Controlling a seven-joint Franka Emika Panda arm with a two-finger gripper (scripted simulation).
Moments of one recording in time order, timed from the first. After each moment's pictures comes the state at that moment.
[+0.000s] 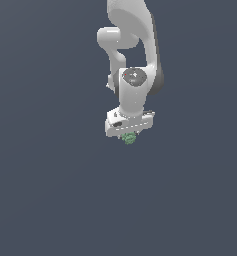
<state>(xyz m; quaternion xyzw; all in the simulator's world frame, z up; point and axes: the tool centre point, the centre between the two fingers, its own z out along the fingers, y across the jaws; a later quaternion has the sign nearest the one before) -0.039 0.047 0.128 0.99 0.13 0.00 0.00</state>
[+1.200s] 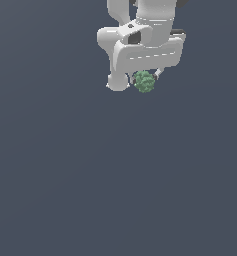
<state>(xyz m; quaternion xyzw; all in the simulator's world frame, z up) -0.091 0.086 0.371 0.99 0.13 0.00 0.00</state>
